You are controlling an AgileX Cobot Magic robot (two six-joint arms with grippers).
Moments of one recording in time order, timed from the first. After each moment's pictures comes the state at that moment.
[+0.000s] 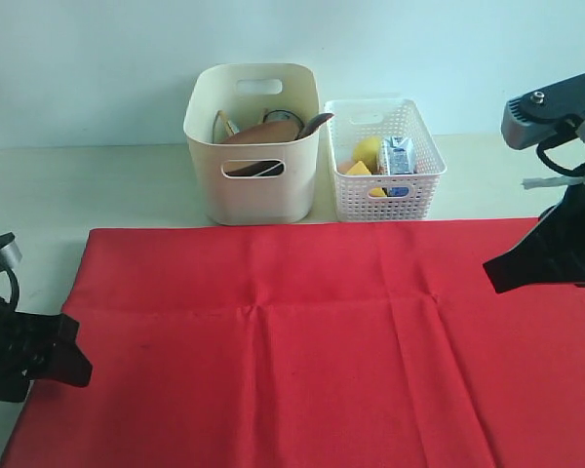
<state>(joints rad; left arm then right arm) -0.06 1.66 -0.64 -0.71 0.56 0.54 0.45 1.16 -0.78 -0.19 0.75 0.18</state>
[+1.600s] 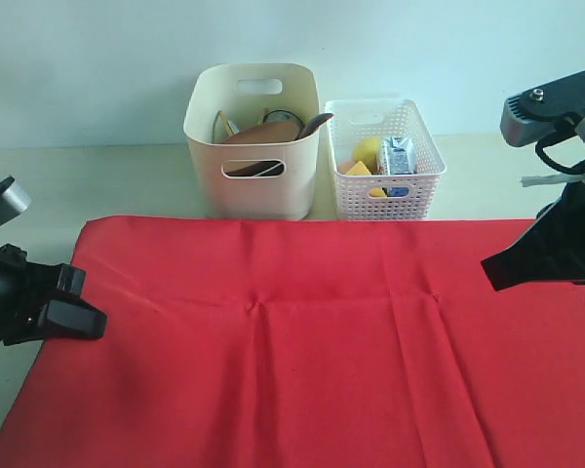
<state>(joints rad) -0.06 1.55 -0.66 -1.07 0.73 0.92 0.45 1.16 -0.78 -0.19 0.74 0.18</state>
